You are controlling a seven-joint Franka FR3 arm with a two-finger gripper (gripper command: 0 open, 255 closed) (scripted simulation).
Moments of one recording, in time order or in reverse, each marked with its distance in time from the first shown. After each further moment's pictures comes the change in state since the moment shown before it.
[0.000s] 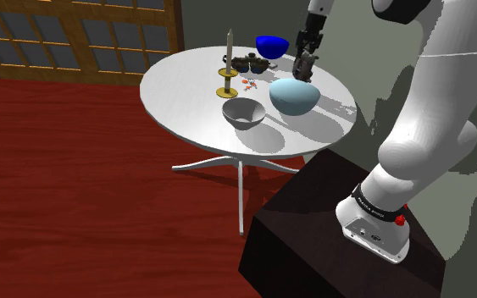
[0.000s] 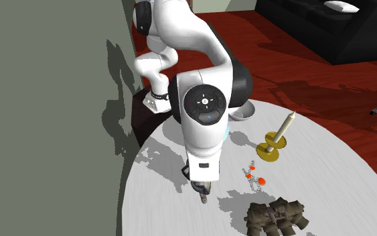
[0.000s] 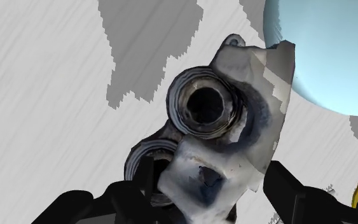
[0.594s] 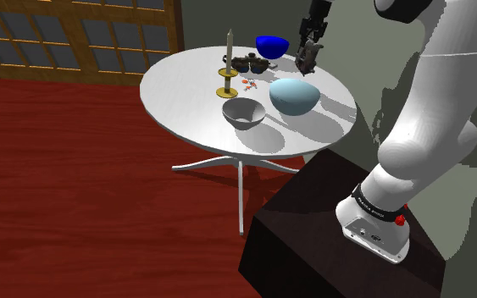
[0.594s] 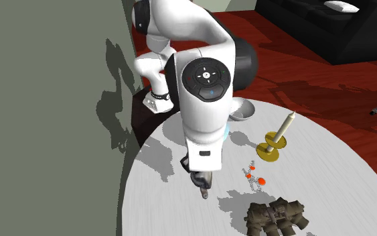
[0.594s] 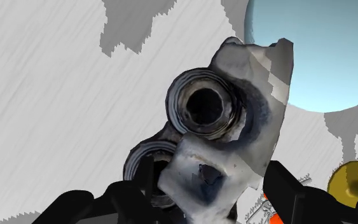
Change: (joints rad) arm -0.009 -0.012 -0.004 0.104 -0.006 -0.113 0.014
